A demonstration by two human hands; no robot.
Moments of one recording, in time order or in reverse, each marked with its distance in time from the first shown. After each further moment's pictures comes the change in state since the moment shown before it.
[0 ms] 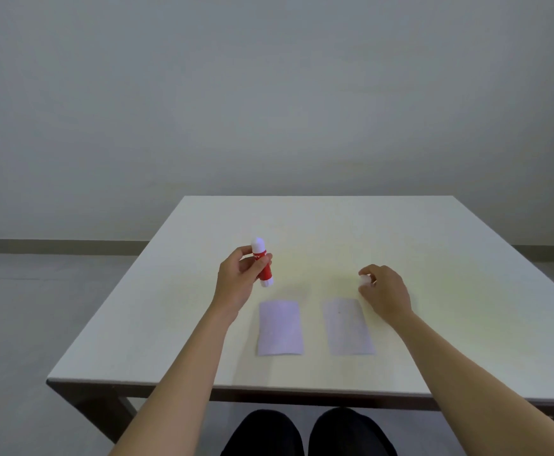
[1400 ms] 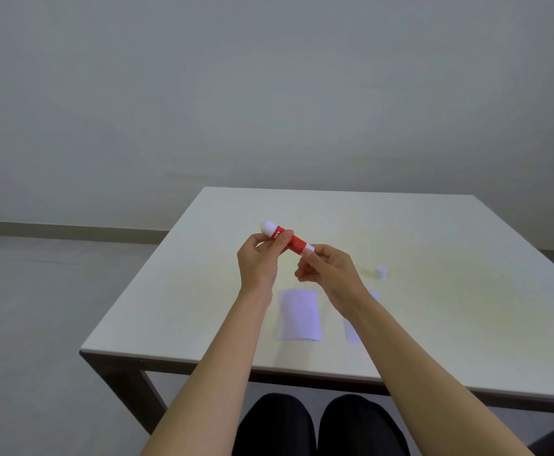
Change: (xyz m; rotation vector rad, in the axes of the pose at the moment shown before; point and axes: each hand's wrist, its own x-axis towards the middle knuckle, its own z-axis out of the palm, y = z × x) left_hand -0.013 0.025 0.020 -0.247 0.278 -0.113; right_hand -0.056 -0.125 0.021 1.008 -0.367 -0.096
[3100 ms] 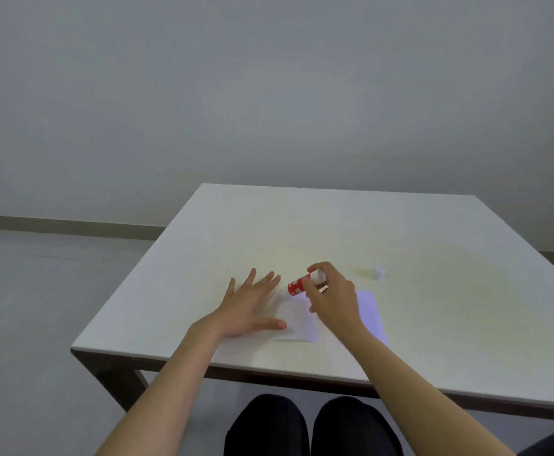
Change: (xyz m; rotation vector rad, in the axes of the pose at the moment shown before) left_hand 0.015 -0.052 -0.076 1.358 -0.791 0.214; right_hand -0.018 0.038 -0.006 -0.621 0.211 -0.037
